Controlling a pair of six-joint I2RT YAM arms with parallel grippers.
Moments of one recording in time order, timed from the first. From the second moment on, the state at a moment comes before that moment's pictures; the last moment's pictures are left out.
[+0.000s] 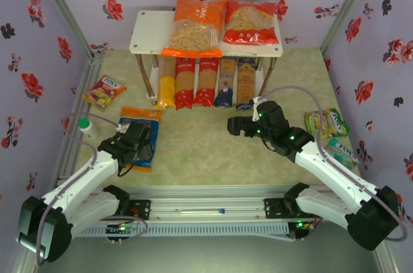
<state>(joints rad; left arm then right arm) -0.50 0.97 0.58 -0.81 -0.36 -0.70 0.61 1.00 0.75 -0.41 -0.04 0.49</state>
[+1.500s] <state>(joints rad) -0.20 1.46 0.84 -0.80 -0.14 -0.35 0.59 1.07 0.75 -0.40 -0.04 0.46</state>
